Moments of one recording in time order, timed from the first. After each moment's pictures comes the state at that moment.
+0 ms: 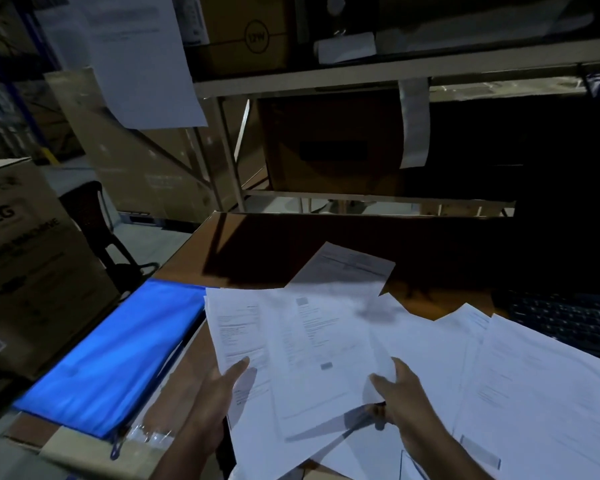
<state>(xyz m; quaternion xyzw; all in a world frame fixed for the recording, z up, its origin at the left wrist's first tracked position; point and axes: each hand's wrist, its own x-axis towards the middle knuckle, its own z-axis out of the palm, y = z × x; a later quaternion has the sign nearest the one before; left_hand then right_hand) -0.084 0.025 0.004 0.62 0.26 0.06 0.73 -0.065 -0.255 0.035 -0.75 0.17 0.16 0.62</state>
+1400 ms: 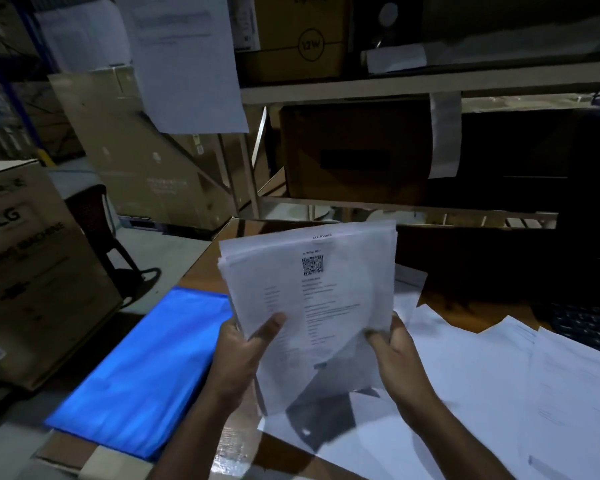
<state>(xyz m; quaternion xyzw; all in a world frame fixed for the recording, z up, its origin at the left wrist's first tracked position) -0.070 0.066 0.103 0.68 0.01 0.17 0.71 -0.046 -0.156 0.083 -0.71 0.01 0.01 0.70</state>
